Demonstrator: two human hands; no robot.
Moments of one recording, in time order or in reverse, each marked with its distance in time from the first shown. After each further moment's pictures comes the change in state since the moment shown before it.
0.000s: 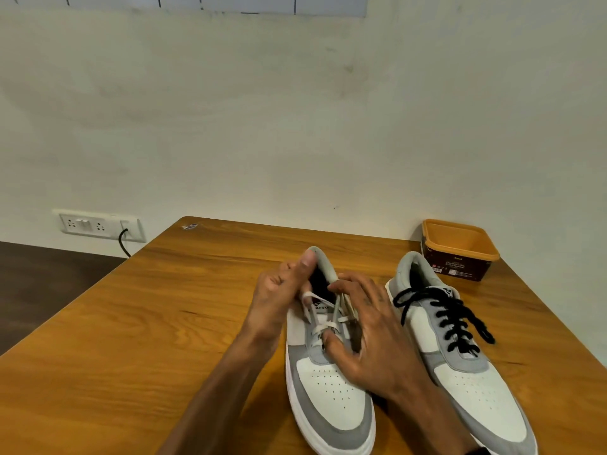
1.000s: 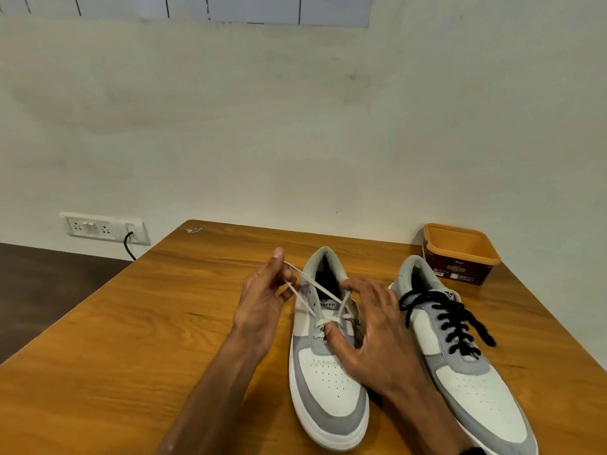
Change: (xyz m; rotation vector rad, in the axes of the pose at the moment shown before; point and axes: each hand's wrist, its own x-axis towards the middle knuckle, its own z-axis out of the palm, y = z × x) left_hand 0.007 -0.001 -0.016 -0.399 0.157 -0.074; right_hand 0.001 0.000 0.007 -0.043 0.068 0.088
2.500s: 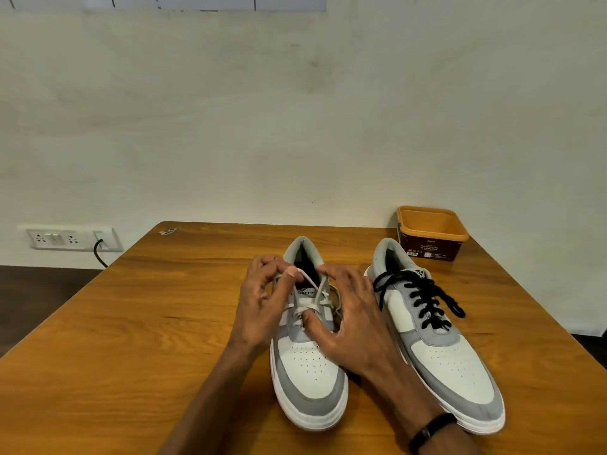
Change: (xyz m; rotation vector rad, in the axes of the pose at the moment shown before) left_hand 0.002 -0.032 -0.001 0.736 -0.173 0.394; right_hand -0.002 0.003 0.005 0.073 0.014 0.075
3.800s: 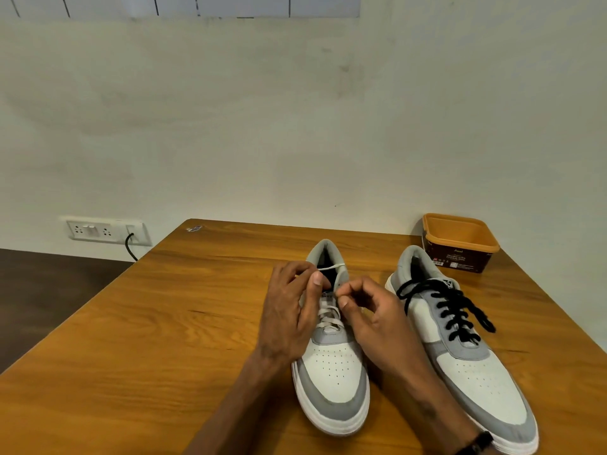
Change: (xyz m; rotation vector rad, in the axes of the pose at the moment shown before) left_hand -0.007 -0.011 0.007 0.421 0.124 0.307; right_hand 0.002 -0.017 -0.010 0.514 -0.014 0.147
